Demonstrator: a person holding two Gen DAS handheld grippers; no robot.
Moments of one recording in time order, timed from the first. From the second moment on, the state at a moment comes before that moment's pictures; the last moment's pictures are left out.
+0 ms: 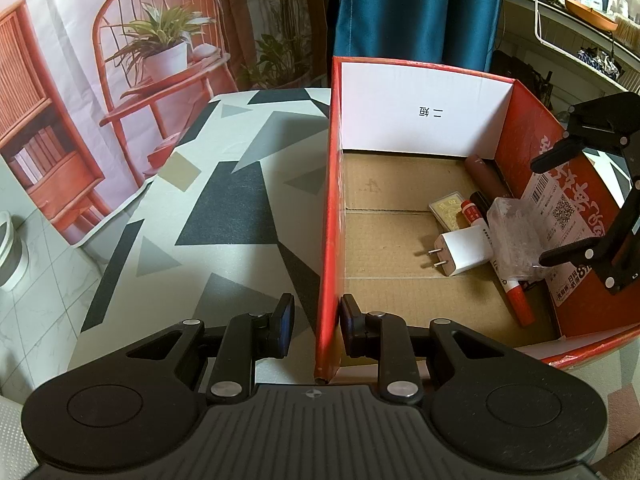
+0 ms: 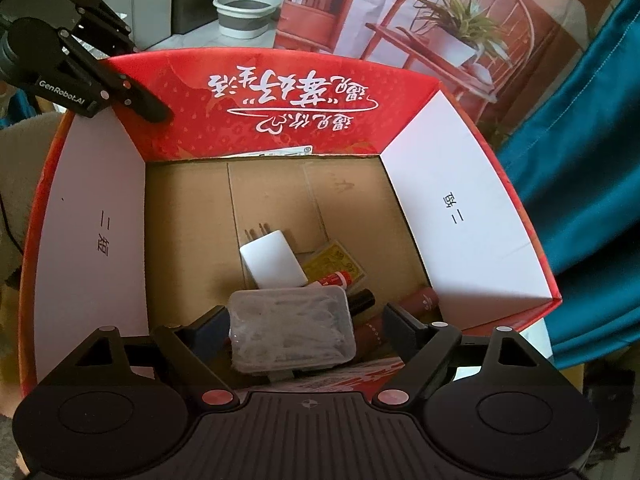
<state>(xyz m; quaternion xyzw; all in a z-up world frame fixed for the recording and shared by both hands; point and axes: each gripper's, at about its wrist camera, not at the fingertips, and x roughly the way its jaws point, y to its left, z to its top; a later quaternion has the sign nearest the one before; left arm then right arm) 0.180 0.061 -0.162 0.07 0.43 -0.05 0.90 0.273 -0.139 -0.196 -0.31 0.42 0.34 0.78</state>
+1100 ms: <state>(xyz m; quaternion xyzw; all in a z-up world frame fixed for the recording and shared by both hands) 0.180 0.062 -0.162 0.07 0.43 -0.05 0.90 0.271 -0.180 -0.155 -0.28 0.39 0.31 0.82</state>
